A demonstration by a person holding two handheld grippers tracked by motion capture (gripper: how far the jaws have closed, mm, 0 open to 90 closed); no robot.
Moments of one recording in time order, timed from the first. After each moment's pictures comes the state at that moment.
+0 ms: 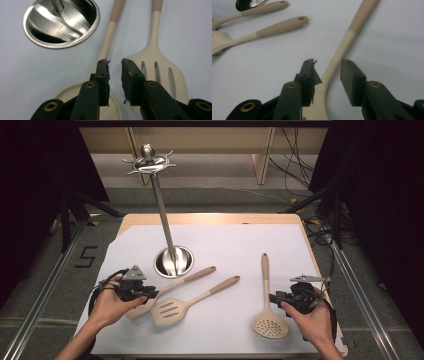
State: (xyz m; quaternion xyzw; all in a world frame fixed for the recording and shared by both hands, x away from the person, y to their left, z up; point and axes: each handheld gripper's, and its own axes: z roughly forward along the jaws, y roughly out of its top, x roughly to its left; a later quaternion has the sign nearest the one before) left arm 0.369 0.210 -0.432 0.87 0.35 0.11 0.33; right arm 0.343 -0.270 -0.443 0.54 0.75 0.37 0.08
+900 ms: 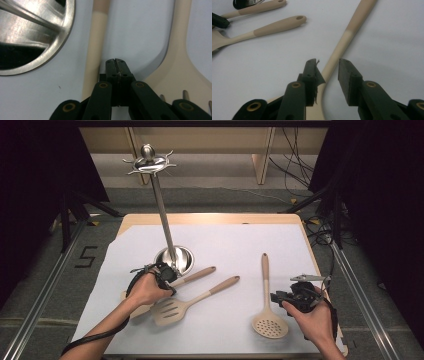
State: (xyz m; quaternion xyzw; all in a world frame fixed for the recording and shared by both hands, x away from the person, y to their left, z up) left arm 0.423 0.141 -0.463 0.93 0.31 0.07 0.16; right arm 0.343 -0.271 -0.440 0.55 0.75 0.35 0.08
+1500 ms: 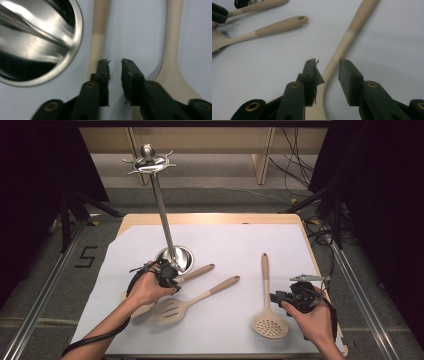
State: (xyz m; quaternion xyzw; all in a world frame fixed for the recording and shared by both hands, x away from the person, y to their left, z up) left arm 0.423 0.138 -0.441 0.93 0.29 0.12 0.20; right arm 0.343 -0.270 -0.440 0.54 0.76 0.36 0.08
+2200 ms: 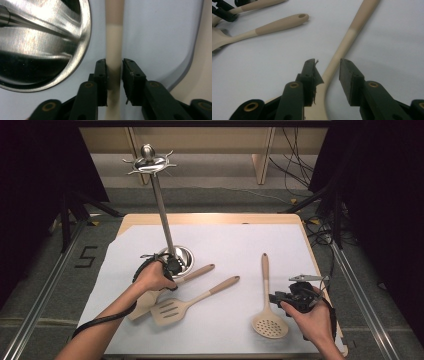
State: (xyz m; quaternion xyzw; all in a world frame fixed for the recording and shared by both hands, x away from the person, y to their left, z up) left arm 0.455 0.127 -0.458 0.96 0.27 0.05 0.08; right arm 0.344 -0.269 -0.442 0.54 0.76 0.36 0.07
